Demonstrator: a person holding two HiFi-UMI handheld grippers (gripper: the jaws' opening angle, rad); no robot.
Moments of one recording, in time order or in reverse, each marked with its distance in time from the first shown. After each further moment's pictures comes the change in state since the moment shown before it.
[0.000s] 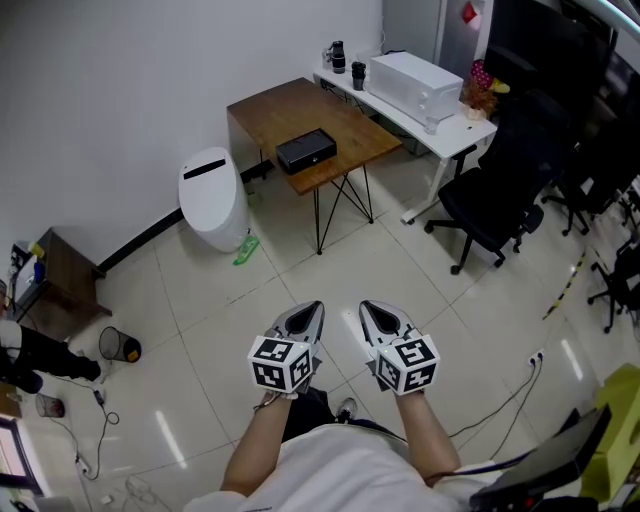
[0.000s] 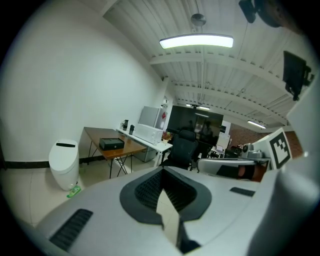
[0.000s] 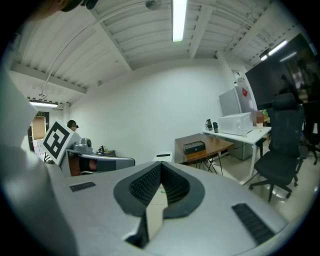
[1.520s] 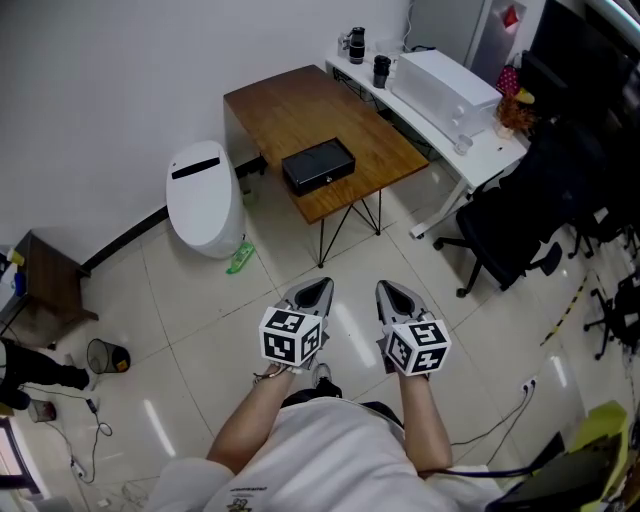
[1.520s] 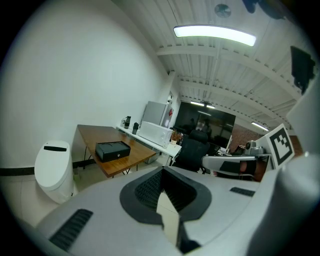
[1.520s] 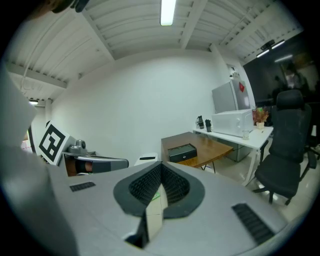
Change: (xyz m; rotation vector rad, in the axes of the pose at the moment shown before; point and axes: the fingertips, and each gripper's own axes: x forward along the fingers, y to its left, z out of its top) left arm 0.195 0.174 0.089 -0.020 0.041 -0.028; right arm 0.226 -0.135 0.066 0.031 0.046 -0.119
